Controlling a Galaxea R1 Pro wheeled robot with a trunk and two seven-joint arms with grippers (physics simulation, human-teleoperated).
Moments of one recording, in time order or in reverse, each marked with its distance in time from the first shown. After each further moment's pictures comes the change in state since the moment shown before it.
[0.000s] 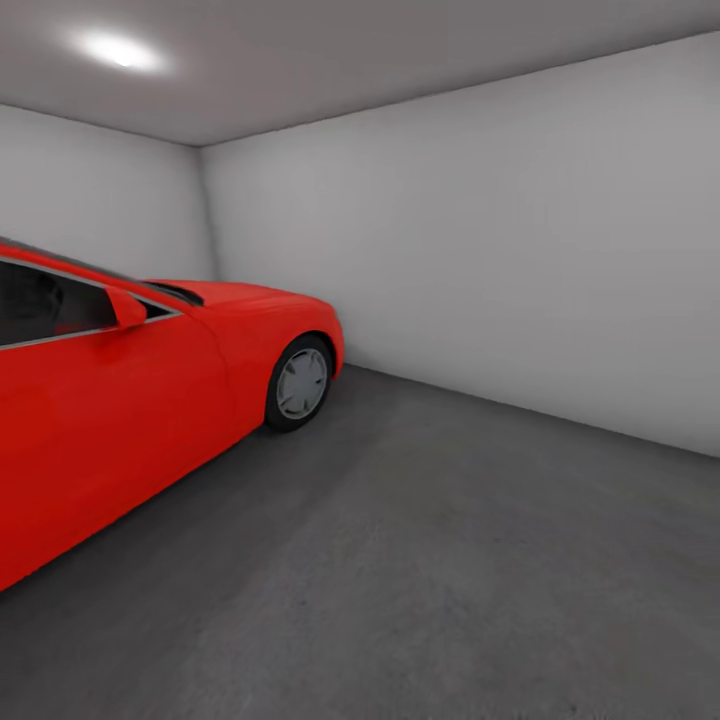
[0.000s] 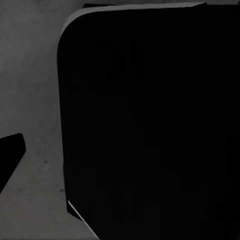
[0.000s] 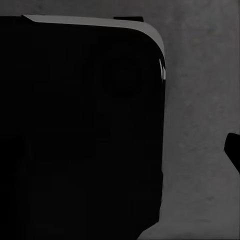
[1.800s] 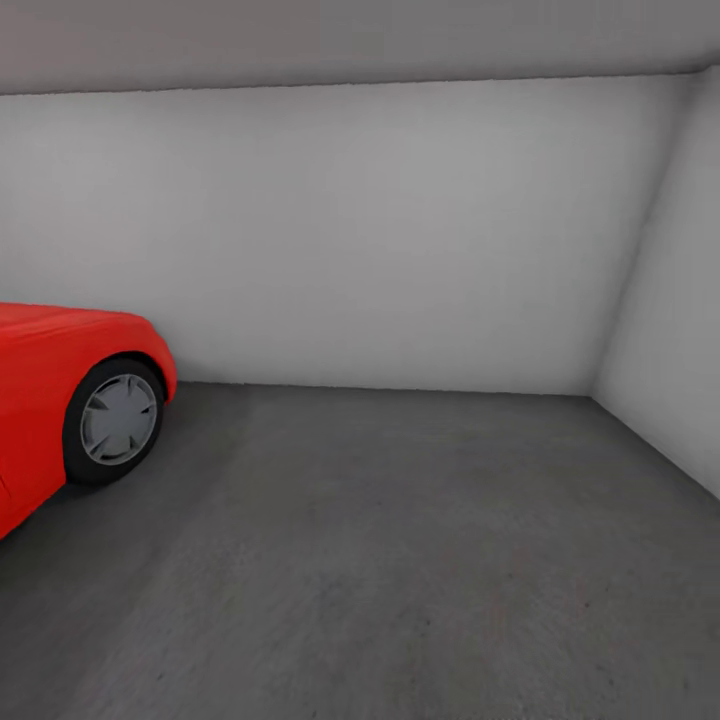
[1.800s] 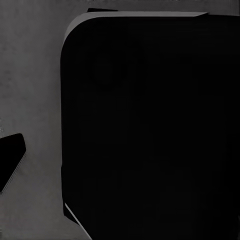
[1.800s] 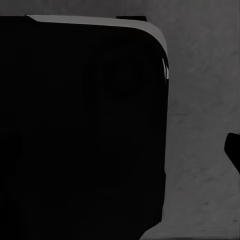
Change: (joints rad) left arm 0.001 0.003 -0.002 0.002 0.042 -0.019 -0.003; right arm 0.001 -0.001 0.000 0.000 -0.003 0.000 0.011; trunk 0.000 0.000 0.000
